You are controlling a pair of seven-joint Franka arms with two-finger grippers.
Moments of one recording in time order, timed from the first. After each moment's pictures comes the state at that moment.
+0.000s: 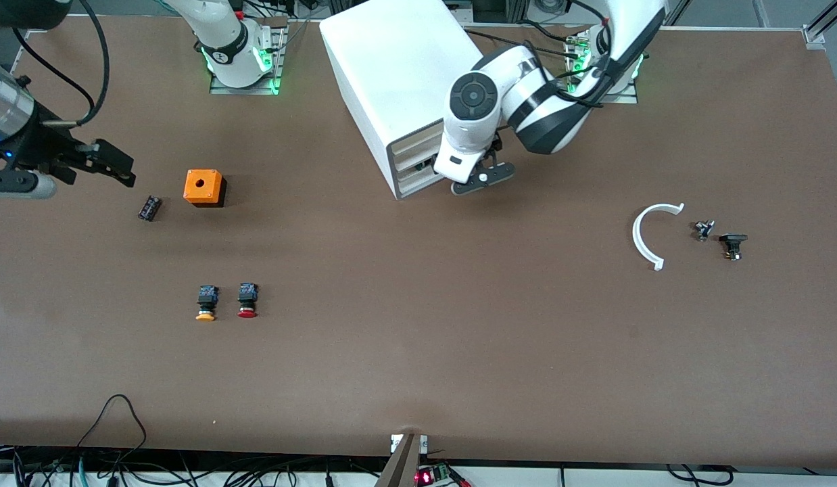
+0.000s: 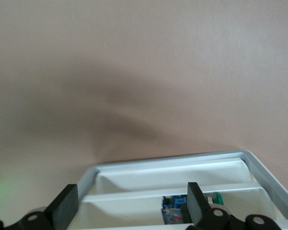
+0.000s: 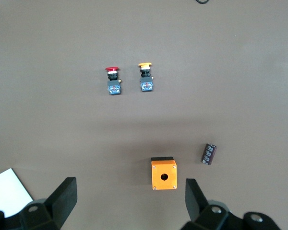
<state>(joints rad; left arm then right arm) -0.04 0.41 -0.76 -1.82 0.15 1.93 -1.19 0.02 0.02 0.07 -1.59 -0.02 1.62 0.13</state>
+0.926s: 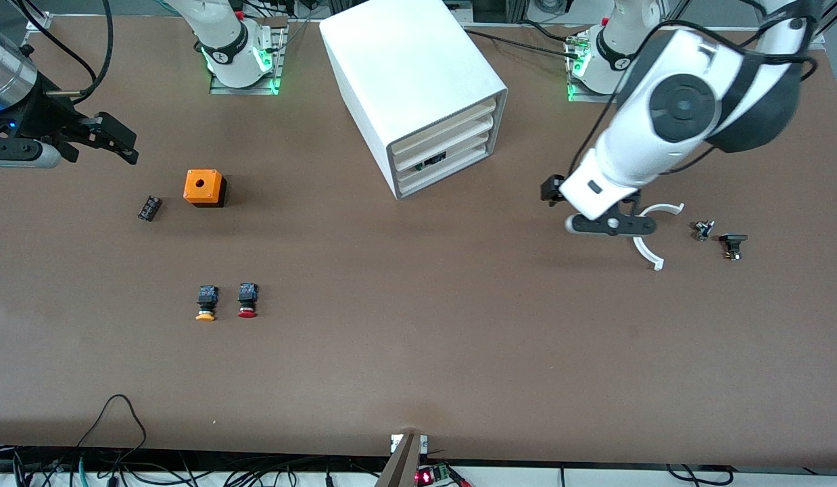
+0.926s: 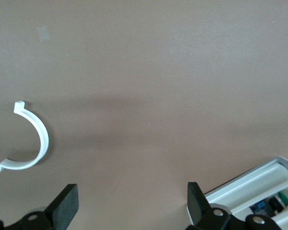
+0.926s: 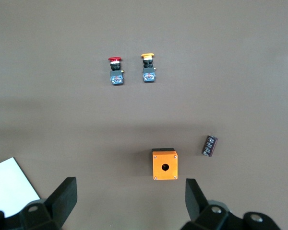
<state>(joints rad) 0.20 0.24 -0.60 -1.63 0.06 1.72 -0.35 -0.01 -0.05 0.10 -1.66 -0.01 1.62 0.12</state>
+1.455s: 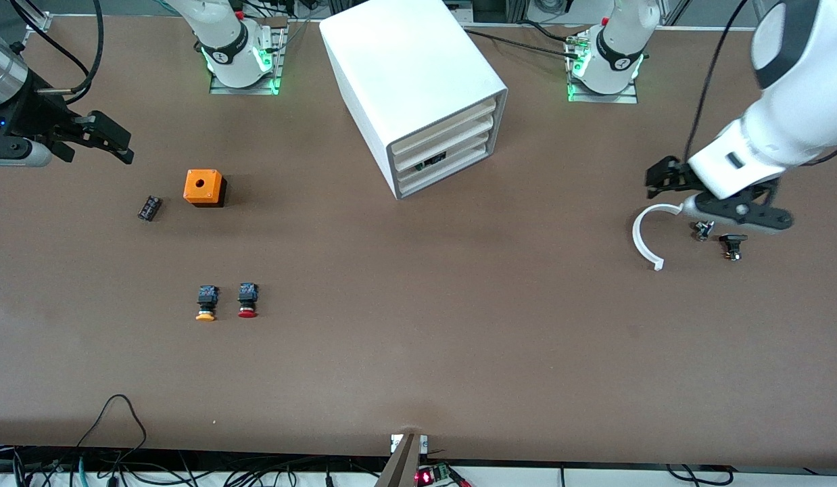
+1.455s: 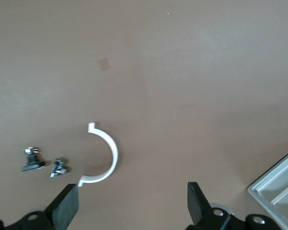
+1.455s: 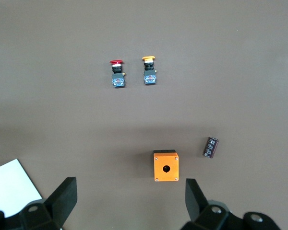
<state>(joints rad) 0.06 0.06 -0.17 -1.65 0.00 1.68 0.11 -0.01 -0.05 0.09 -1.65 0.00 1.62 0.11</state>
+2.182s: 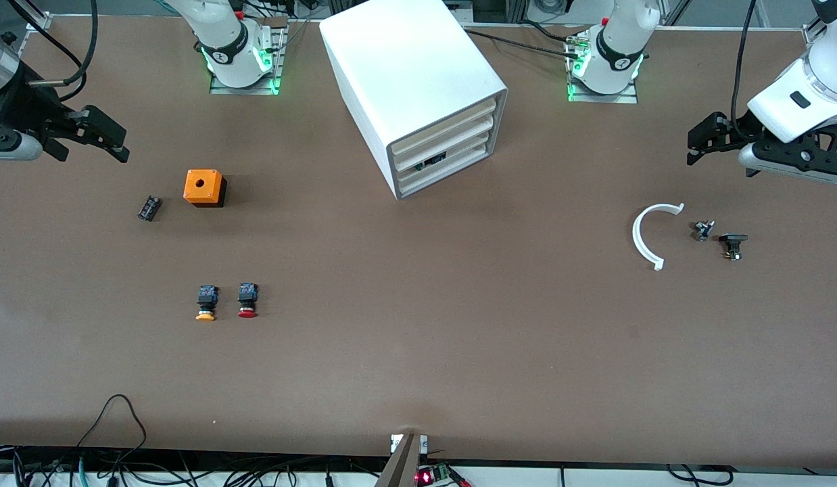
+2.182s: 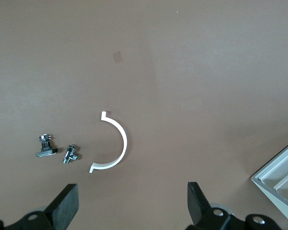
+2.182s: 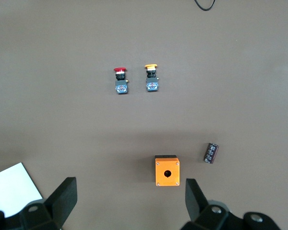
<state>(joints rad) -0.04 -0.09 -0.02 -1.76 -0.01 1.67 0.14 -0.01 -0.04 0.10 -1.61 0.00 1.62 0.11</state>
